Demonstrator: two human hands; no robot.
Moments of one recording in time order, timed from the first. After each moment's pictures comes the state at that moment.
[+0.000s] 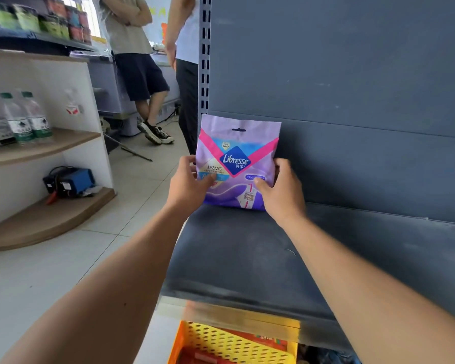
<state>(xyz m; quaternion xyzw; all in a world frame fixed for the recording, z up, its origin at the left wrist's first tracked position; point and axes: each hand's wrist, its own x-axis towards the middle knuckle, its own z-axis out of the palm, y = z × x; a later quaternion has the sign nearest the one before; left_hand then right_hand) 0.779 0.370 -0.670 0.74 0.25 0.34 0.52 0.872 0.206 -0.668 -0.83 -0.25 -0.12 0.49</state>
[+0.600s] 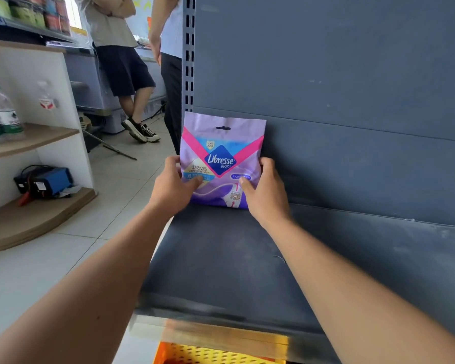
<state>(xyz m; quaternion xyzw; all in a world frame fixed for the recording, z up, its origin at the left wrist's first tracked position) 0.794 0.382 -0.677 0.78 0.25 0.31 0.48 0.884 0.220 -0.676 -0.84 -0.27 -0.14 0.45</state>
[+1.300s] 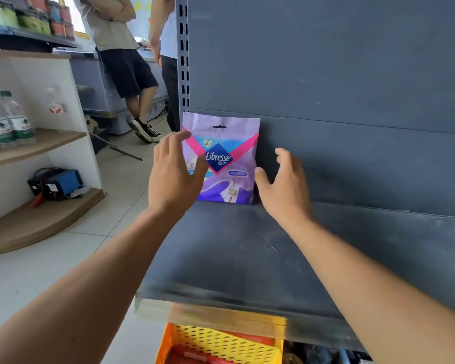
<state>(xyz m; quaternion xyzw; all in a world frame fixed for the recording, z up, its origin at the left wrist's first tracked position) 0.762 0.340 -0.647 0.82 0.17 0.49 0.25 0.868 0.175 -0.654 -0.84 -0.26 -0.22 0.42</state>
